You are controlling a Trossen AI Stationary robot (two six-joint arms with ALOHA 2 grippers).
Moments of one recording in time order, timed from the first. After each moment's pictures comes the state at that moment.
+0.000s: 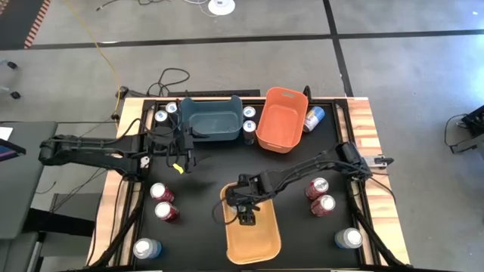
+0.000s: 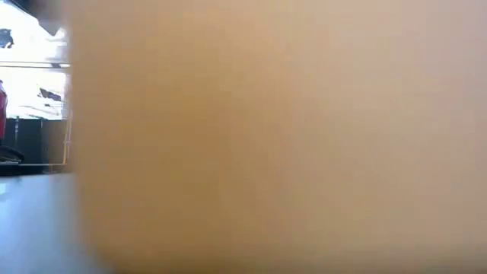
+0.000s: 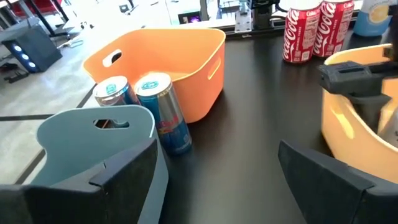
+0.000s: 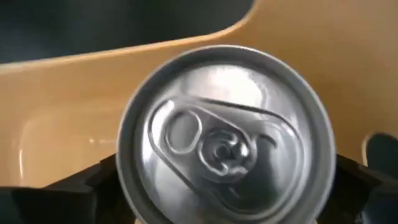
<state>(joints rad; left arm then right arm) 0.12 0.86 0.55 -0.02 -0.14 0.18 0.27 2.10 1.72 -0.72 0.03 0.26</state>
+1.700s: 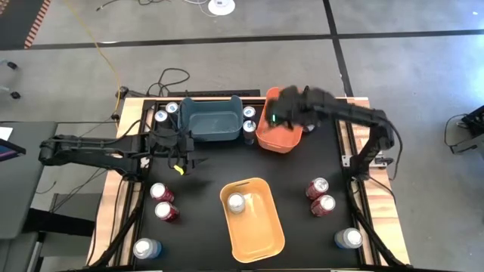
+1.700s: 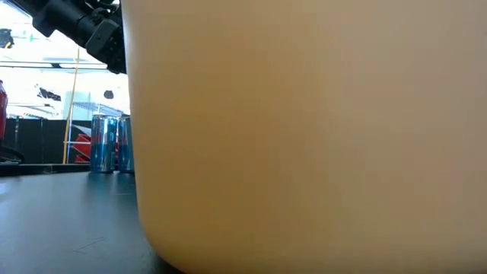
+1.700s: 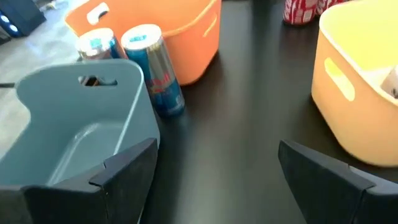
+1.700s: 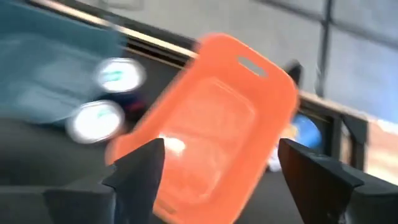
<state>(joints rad) 0.12 0.86 0.55 -0.17 -0.14 0.15 -0.18 1.71 1.94 -1.57 0.65 0.99</state>
